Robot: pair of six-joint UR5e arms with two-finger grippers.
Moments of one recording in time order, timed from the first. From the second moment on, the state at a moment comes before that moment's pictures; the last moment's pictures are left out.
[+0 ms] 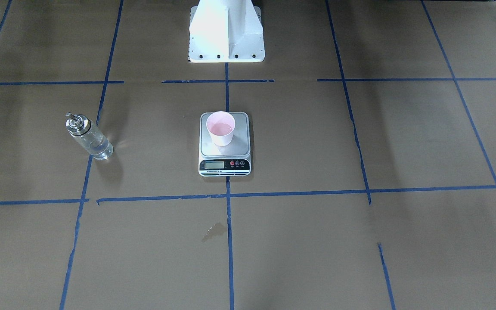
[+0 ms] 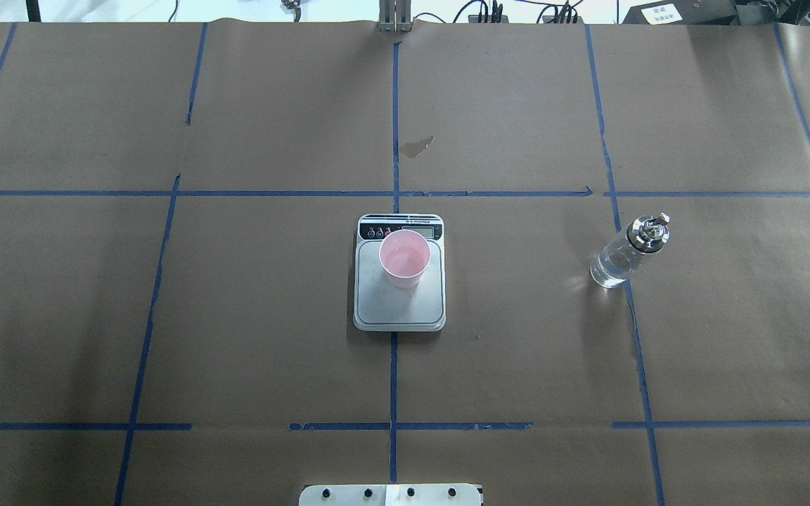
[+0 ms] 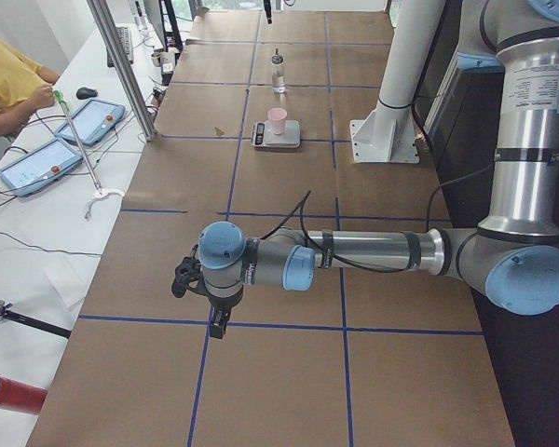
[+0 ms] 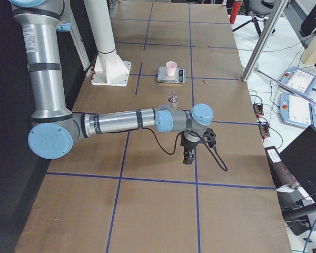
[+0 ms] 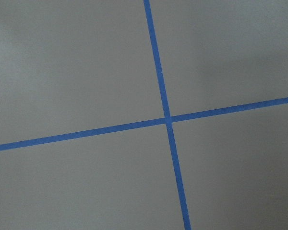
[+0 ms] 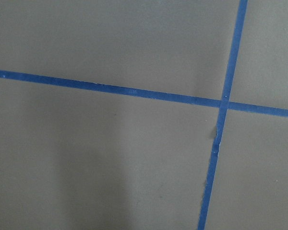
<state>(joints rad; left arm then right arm) -1.60 -1.57 -1.57 -1.71 -2.33 0.08 1.38 -1.49 1.63 -1.68 2.32 0.04</state>
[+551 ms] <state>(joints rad) -1.60 -1.59 -1.57 -1.71 -2.32 0.08 1.40 -1.52 1.64 -1.68 2.35 0.04</state>
